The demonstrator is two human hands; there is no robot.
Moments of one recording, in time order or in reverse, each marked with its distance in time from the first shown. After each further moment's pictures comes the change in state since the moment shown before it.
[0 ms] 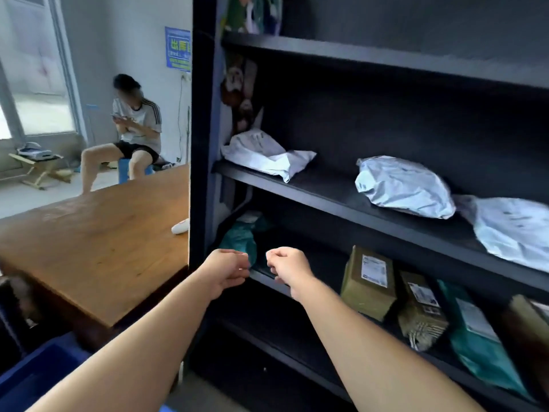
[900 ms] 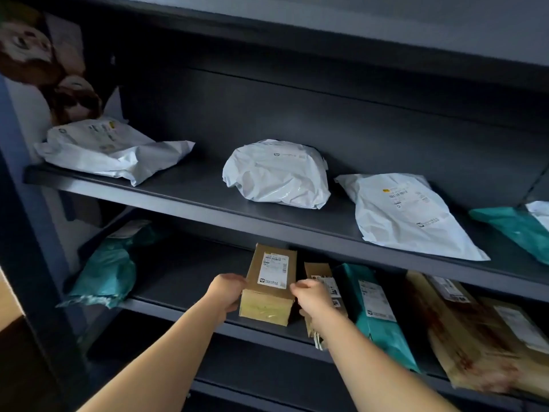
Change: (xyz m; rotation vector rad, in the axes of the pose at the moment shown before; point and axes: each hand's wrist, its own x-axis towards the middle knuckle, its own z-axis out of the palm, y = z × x) left_hand 0.069 -0.032 0.284 0.234 -0.156 -0.061; right_hand 0.055 0.150 -0.268 -0.002 0.356 0.320
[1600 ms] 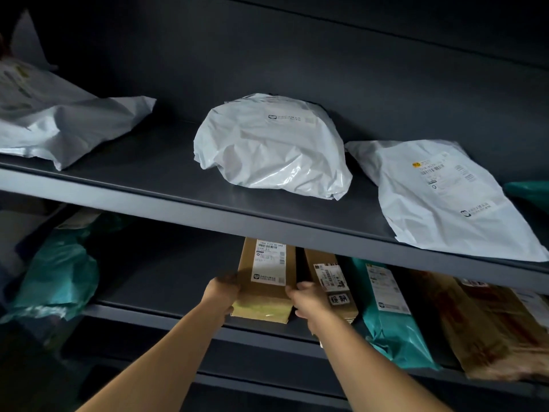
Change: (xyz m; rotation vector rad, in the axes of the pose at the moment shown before) left_hand 0.122 -0.042 0.020 0.082 0.008 -0.207; right_hand 0.078 0.030 0.033 -0.010 -0.011 0.231
